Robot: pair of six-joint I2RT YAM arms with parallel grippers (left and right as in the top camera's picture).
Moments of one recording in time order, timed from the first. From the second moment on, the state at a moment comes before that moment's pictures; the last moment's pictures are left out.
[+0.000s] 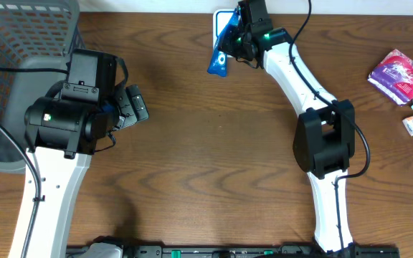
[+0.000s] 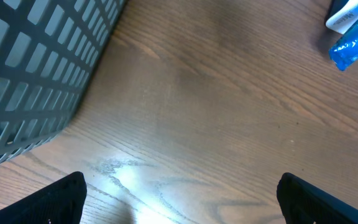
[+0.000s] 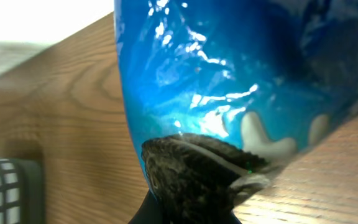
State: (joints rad) left arm -0.19 1.32 1.55 -1.32 -0.14 -0.51; right arm 0.34 2.38 2.11 -0.57 -0.26 0.69
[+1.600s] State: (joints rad) left arm -0.19 1.32 1.55 -1.32 -0.14 -0.51; right arm -0.53 2.17 2.14 -1.18 0.00 0.41
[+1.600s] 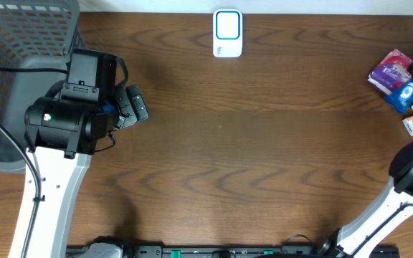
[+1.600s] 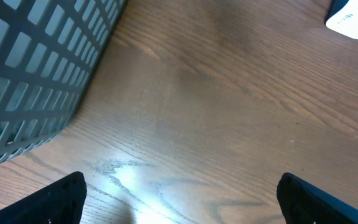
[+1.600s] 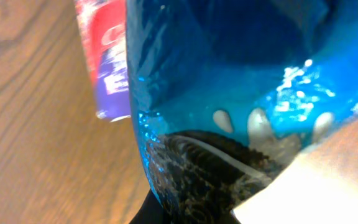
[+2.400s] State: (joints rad) left arm -0.19 1.32 1.55 -1.32 -0.14 -0.51; right arm -0.54 2.17 2.14 -1.27 -0.15 0.28
